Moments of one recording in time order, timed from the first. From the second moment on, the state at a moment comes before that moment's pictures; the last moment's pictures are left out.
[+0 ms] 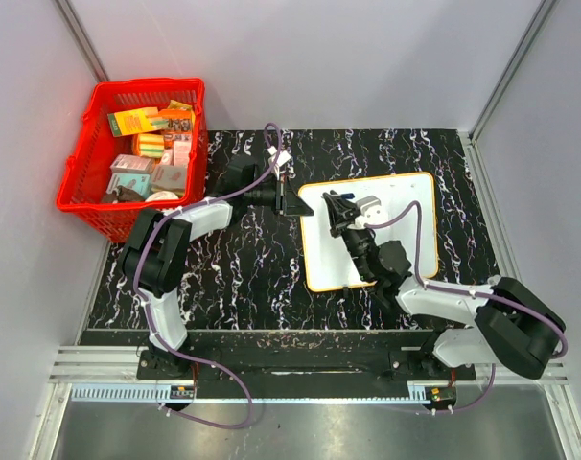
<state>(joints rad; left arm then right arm) -0.41 1.88 1.16 0.31 1.00 -0.51 0.86 1.29 0.48 1.24 0.40 -0.15</state>
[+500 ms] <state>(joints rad) -0.41 1.88 1.16 0.30 1.00 -0.50 0.79 1.39 0.54 1.17 0.36 -0.07</state>
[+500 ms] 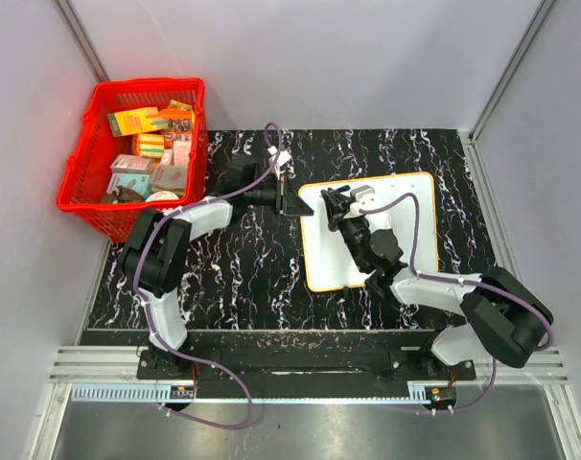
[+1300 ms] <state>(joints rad) -0.41 1.88 1.18 0.27 1.00 -0.48 0.78 1.48 0.51 1.22 0.35 -0.02</state>
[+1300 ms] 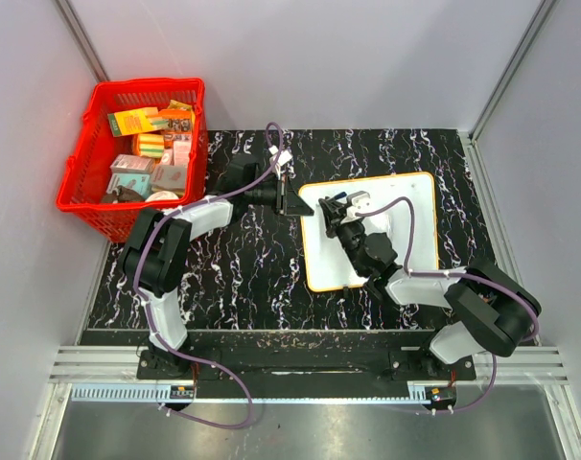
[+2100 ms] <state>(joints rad) -0.41 1.89 1.20 0.23 0.99 -0.47 0.78 1.48 0.40 1.31 0.32 0.07</state>
